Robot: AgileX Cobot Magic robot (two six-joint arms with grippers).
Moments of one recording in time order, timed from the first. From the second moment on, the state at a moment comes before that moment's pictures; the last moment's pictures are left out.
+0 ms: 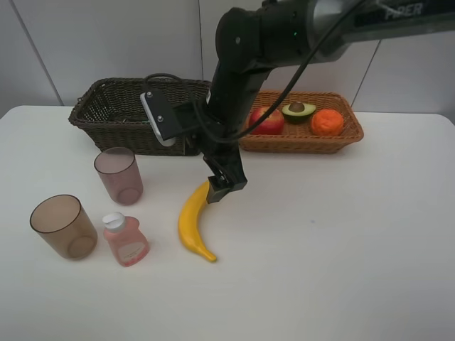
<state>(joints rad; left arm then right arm) -0.12 -0.01 -0.42 0.01 1.08 0.06 0.74 2.08 -1.57 0.14 0.89 -1.43</state>
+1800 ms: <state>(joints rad) -0.12 -0.01 -0.42 0.01 1.08 0.06 0.76 2.24 -1.57 0.17 0.80 -1.43</state>
